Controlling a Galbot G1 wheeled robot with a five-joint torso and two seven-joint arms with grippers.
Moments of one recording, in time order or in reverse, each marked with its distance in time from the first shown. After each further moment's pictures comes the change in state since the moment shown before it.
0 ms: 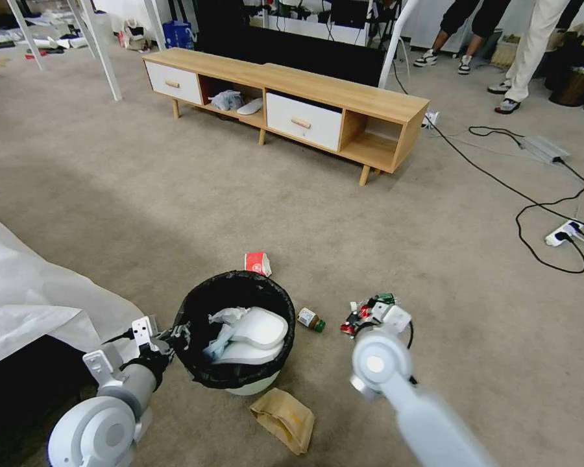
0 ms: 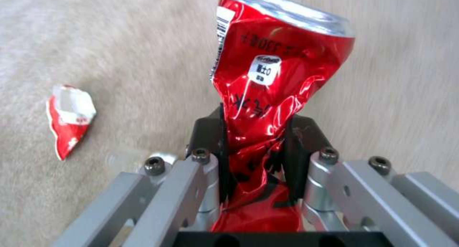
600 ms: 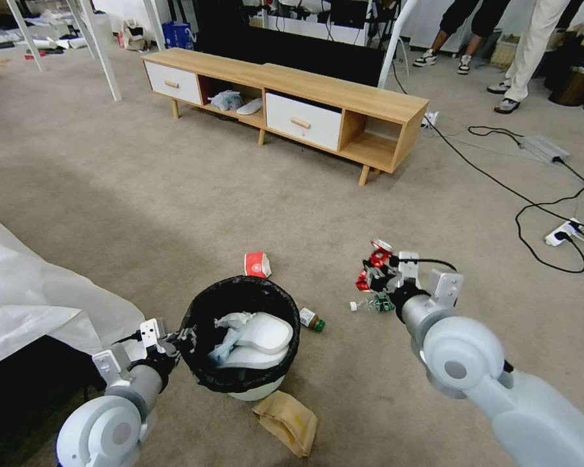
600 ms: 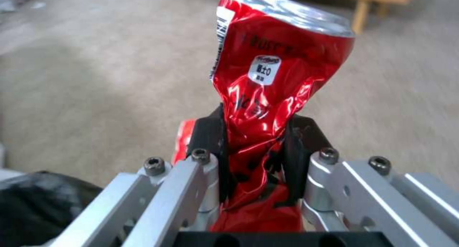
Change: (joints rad) left arm -0.006 -0.001 0.028 0.023 0.007 0.016 0.020; right arm 0.067 -0.267 0.042 0.242 -0.059 -0.130 -0.409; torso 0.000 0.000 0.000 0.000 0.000
